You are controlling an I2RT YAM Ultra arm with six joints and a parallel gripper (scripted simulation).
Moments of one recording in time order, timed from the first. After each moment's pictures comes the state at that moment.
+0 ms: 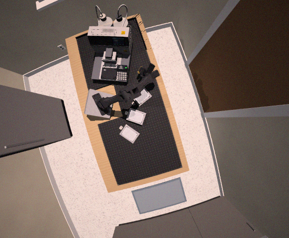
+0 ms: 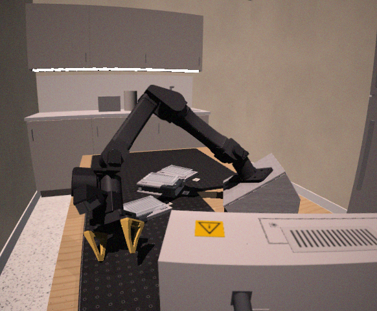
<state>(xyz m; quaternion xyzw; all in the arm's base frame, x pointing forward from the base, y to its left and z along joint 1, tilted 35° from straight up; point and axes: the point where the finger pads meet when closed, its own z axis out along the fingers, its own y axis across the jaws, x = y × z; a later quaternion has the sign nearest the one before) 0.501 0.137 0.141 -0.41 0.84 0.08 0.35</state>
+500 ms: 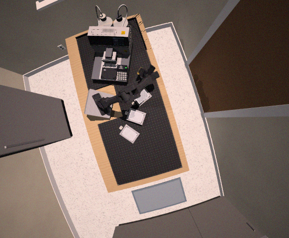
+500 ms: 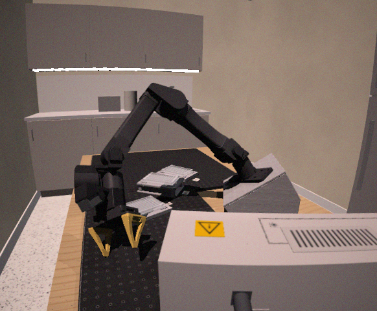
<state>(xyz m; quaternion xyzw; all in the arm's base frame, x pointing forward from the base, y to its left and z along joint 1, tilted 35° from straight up) 0.488 0.125 0.141 -0.38 0.86 0.09 0.33</state>
